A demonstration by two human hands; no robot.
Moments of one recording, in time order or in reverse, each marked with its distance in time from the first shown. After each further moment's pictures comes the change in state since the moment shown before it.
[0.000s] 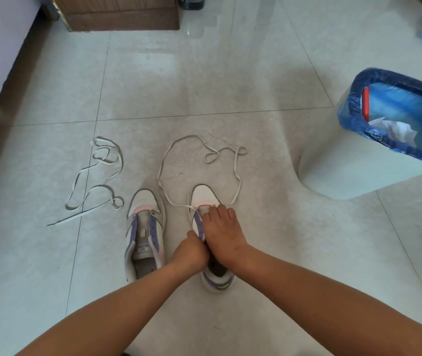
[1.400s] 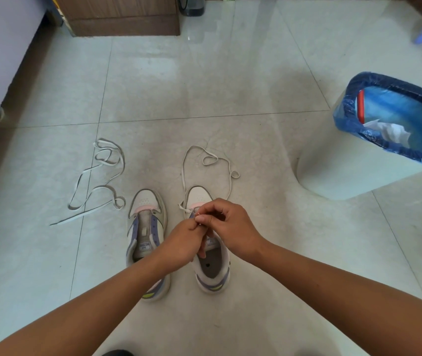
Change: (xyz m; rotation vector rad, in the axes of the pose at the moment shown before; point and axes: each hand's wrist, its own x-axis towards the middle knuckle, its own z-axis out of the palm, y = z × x) left_hand -0.050 0.012 -0.054 -0.380 -0.038 0.367; right_hand -0.010 0.017 -0.046 1.396 -0.008 0.281
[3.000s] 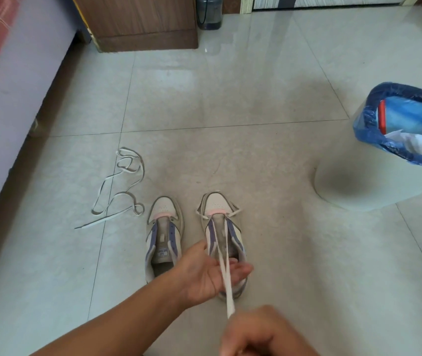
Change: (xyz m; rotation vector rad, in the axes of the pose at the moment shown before) left_hand -0.027 0.007 0.008 -1.195 -0.131 -0.594; right_hand -0.112 -0.064 0.009 0.367 -0.428 -0.067
